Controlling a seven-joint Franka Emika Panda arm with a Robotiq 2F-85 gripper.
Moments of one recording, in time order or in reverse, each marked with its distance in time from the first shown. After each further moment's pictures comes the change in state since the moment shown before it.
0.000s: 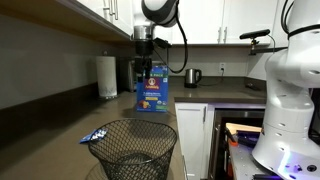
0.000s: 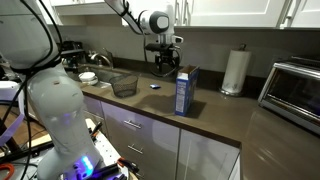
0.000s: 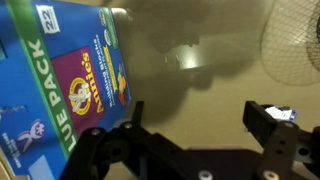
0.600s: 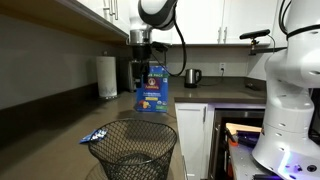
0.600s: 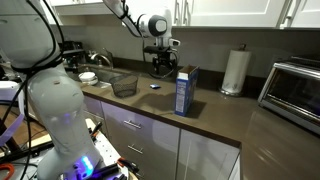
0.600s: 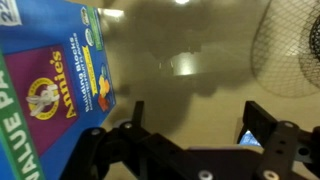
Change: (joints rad) arm 0.008 0.036 0.036 0.001 -0.002 0.002 0.001
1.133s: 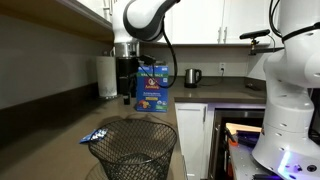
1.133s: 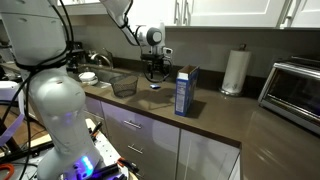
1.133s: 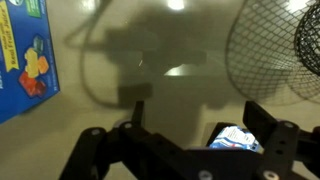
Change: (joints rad) arm 0.052 0.157 0.070 0.056 0.000 0.072 -0.001
